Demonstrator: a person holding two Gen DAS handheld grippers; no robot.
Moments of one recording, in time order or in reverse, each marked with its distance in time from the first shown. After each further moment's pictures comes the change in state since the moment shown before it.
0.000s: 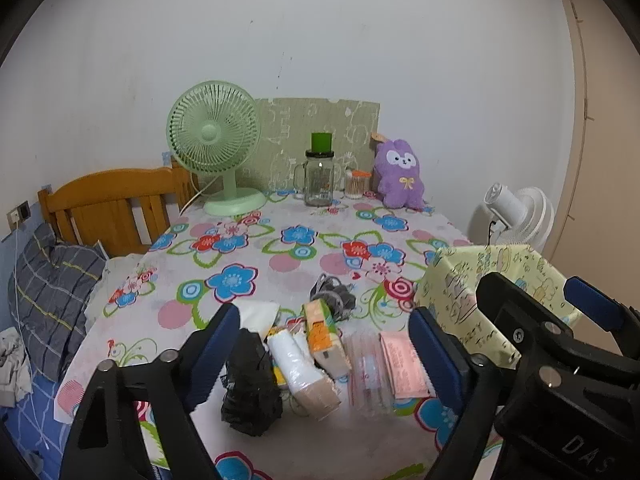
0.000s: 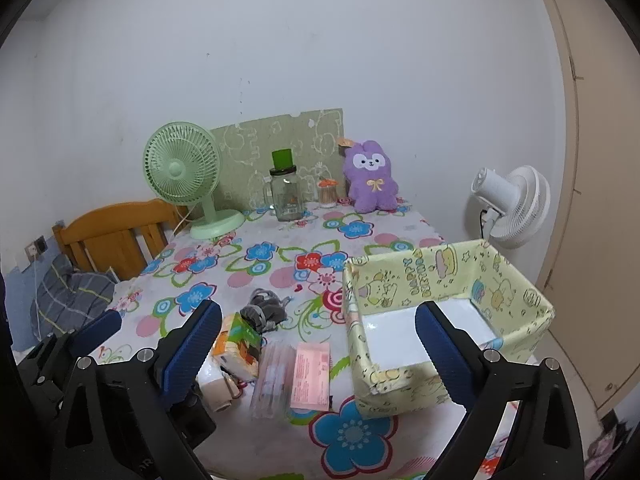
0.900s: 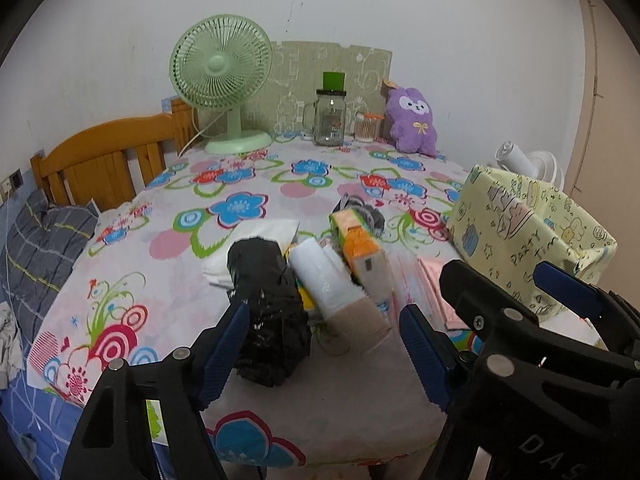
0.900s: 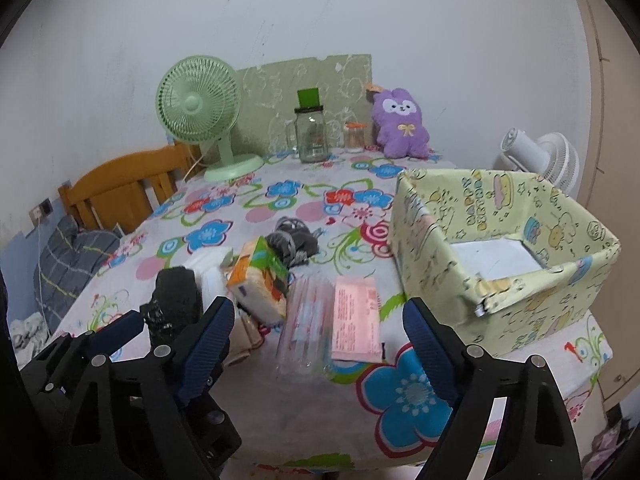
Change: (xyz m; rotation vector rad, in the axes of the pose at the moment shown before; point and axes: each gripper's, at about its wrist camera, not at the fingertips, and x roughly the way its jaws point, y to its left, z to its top) left arm 0.037 0.030 -0.061 -0.016 0.133 -0.016; right arm 0.050 0.037 -0.060 -0.044 0.136 0.048
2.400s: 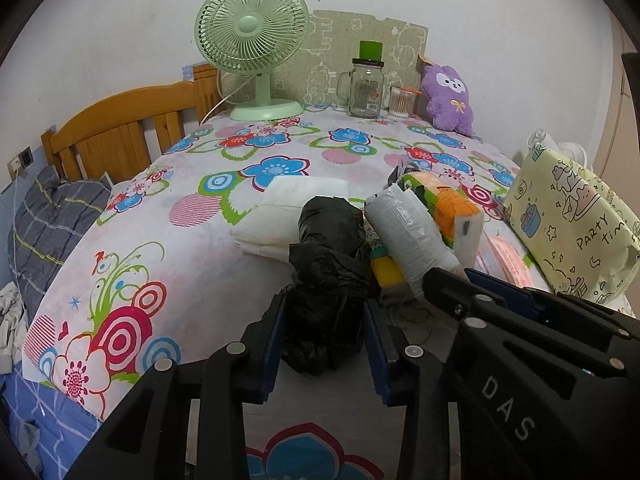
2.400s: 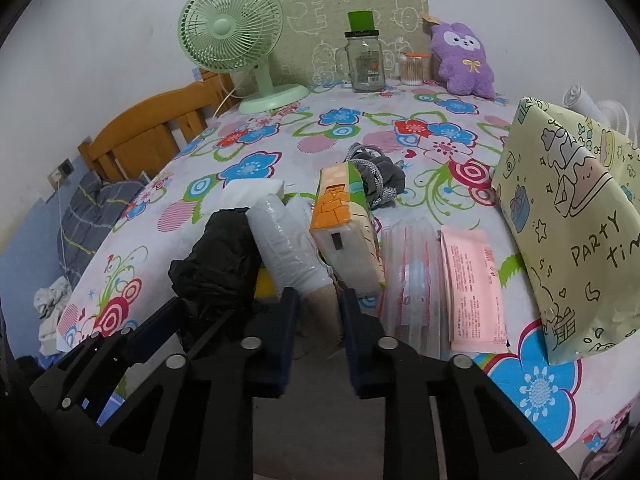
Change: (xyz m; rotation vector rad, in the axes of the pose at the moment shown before) left arm 0.032 0.036 -0.011 -0.039 0.073 0.059; right arm 0.070 0.045 -0.008 -0.015 0.231 0.133
